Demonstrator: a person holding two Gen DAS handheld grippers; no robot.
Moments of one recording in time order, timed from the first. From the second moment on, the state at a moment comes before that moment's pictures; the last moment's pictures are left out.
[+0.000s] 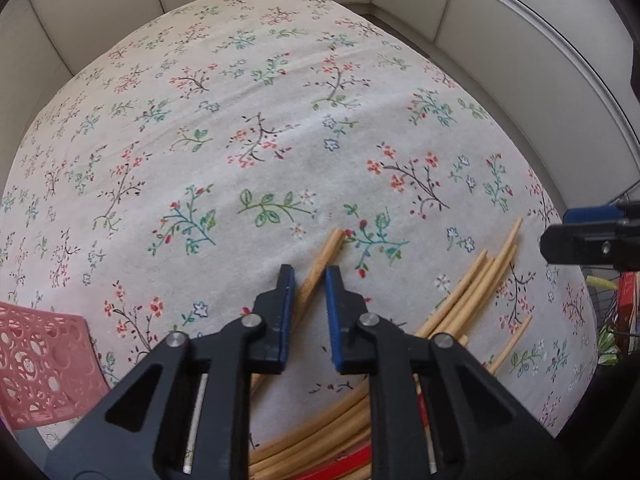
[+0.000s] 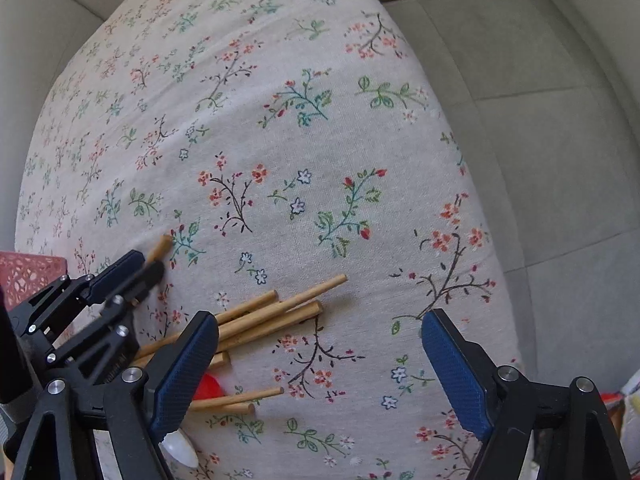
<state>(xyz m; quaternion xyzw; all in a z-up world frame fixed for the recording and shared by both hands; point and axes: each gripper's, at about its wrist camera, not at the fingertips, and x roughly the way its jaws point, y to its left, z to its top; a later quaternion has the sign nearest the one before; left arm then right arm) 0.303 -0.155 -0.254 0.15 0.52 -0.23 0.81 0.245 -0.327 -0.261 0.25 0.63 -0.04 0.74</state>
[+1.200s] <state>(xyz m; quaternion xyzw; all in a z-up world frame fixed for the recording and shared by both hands) 0.301 -0.069 -0.176 0.04 0.42 -0.15 0.89 0.291 -0.320 -0.275 0.35 0.55 -0.10 0.75</state>
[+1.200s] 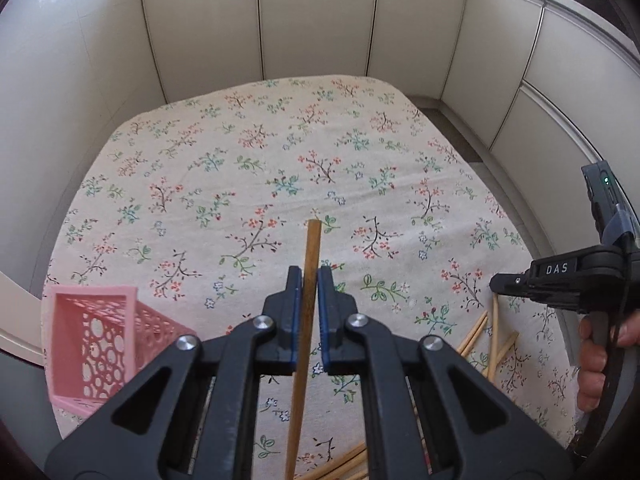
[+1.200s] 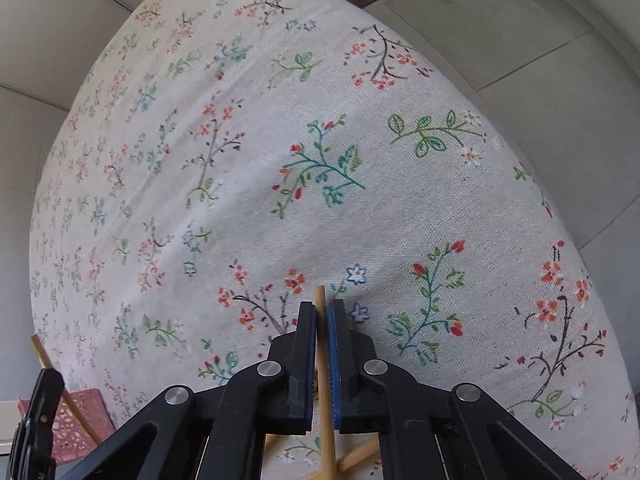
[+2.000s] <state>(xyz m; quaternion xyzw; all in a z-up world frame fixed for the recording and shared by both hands) 0.218 0.011 -0.056 -0.03 0.24 -0.15 0.96 0.221 -0.233 -0.101 0.23 0.37 0.00 0.90</state>
